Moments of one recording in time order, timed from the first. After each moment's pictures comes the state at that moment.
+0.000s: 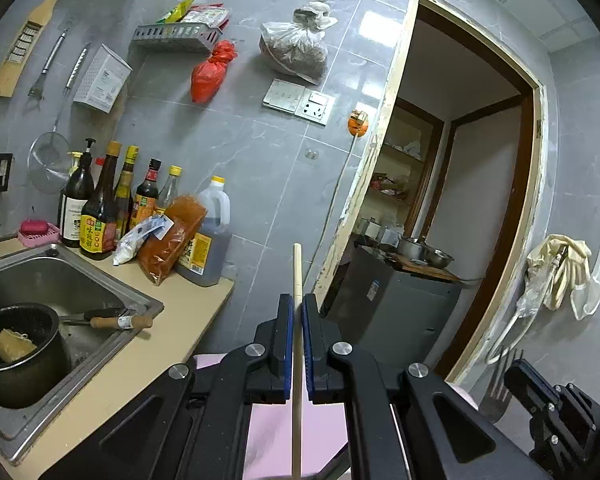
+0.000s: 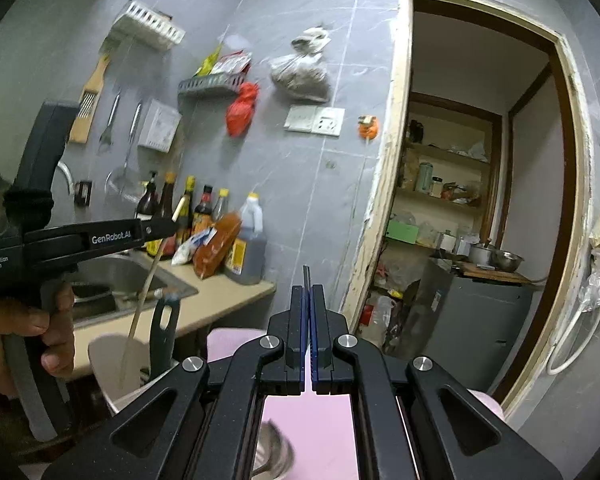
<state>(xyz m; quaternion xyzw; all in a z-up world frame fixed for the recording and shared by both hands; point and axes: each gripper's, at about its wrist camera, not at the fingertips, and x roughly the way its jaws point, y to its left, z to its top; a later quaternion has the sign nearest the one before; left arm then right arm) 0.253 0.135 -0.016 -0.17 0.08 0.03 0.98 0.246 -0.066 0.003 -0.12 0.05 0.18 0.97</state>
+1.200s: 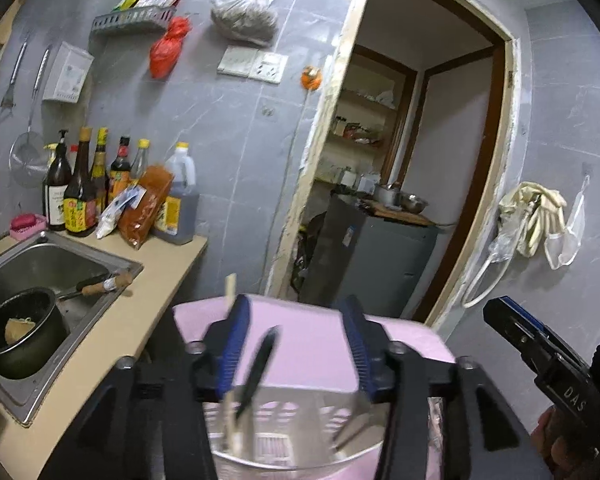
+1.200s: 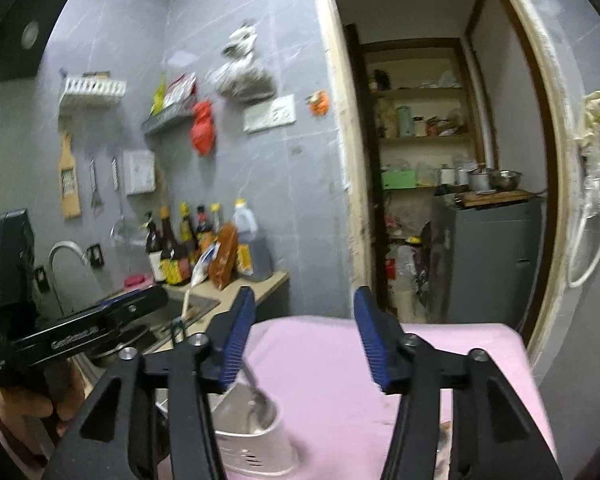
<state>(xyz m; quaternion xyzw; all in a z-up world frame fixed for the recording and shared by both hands) 0.214 0.072 0.013 -0.13 0.17 -0.02 0.98 0.246 -0.171 0.034 0.04 0.13 0.19 0.97</state>
